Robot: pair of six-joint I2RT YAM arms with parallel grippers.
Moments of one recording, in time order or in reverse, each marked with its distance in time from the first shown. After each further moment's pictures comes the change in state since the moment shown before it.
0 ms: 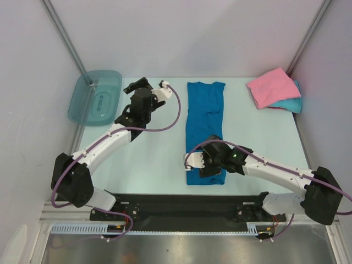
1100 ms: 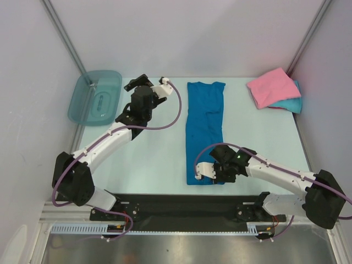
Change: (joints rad) left arm -0.004 0.013 0.027 0.045 -0.001 -0.018; right arm -0.056 -0.037 -0.085 -0.323 -0.186 0.126
